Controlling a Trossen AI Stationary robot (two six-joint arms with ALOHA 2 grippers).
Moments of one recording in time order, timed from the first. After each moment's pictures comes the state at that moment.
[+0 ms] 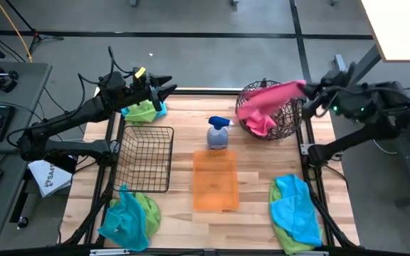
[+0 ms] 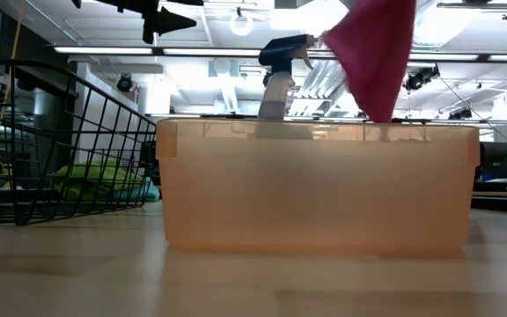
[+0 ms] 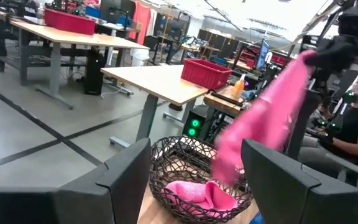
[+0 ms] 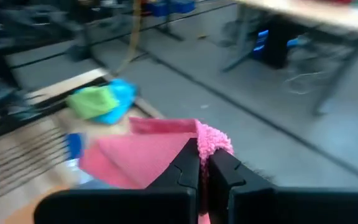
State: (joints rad) left arm 0.52 0.98 0.90 0.08 0.05 -0.26; right arm 0.18 1.05 1.78 -1.37 0.89 0.46
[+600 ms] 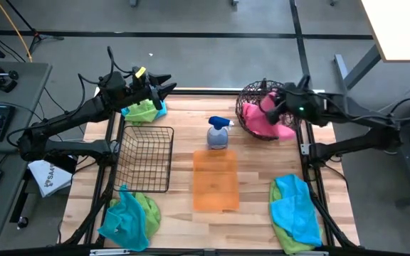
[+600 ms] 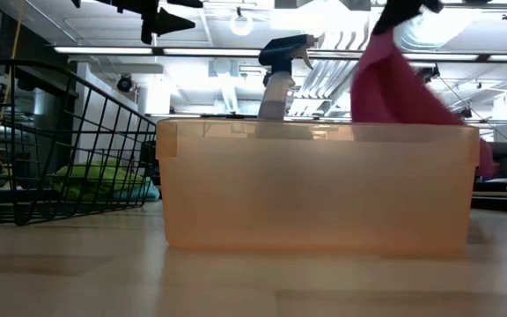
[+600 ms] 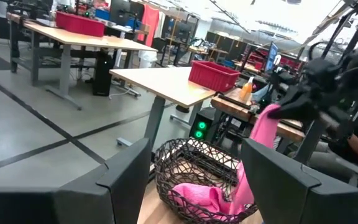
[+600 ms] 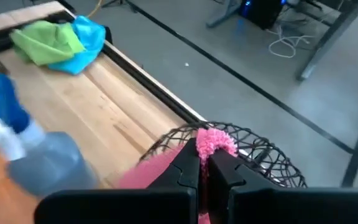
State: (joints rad) left arm 0.52 0.98 0.90 0.08 0.01 -0.26; right arm -0.15 1.03 1.30 -0.99 0.63 0.31
